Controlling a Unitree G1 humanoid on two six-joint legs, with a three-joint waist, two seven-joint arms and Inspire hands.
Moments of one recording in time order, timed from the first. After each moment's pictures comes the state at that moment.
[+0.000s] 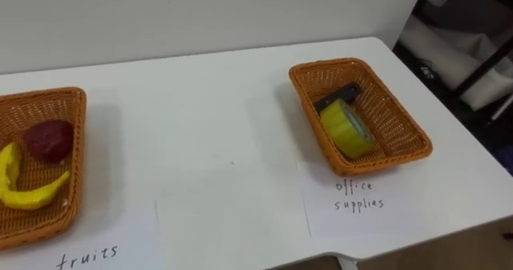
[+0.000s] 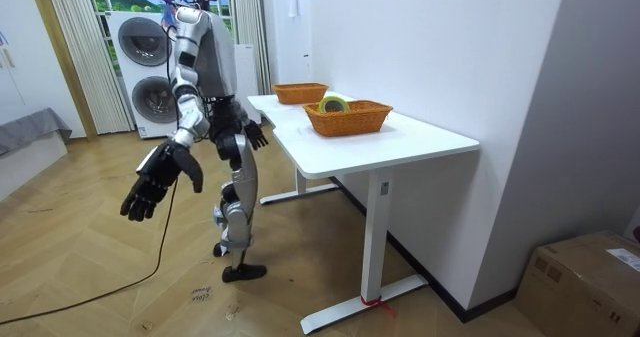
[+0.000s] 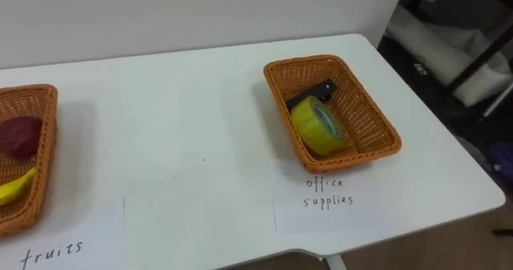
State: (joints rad) left arm 0.30 0.20 0.21 0.87 0.11 0.09 0.22; right arm 0.28 -0.29 -0.73 0.77 0.93 -0.03 -0.81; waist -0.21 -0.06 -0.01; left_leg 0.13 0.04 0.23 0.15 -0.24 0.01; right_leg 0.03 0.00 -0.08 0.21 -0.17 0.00
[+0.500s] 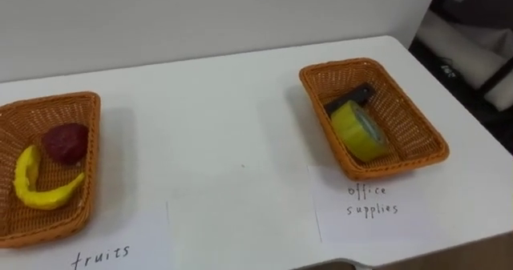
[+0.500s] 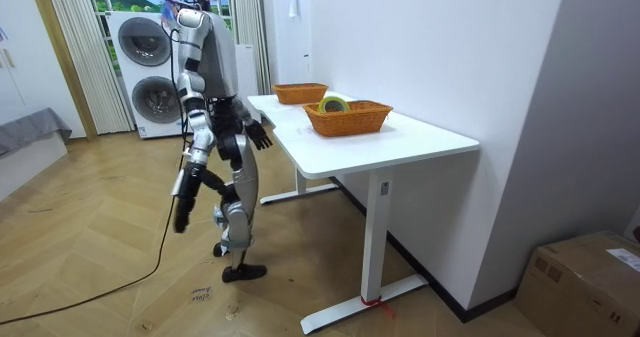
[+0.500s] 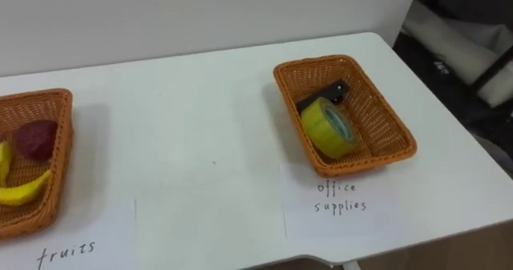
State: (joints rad) left arm 0.26 0.16 0.18 0.95 0.12 0.08 0.15; right arm 0.25 -0.22 -0.23 1.12 0.44 0.04 -0.25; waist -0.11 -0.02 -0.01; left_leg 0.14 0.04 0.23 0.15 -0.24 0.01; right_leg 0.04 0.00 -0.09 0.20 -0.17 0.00
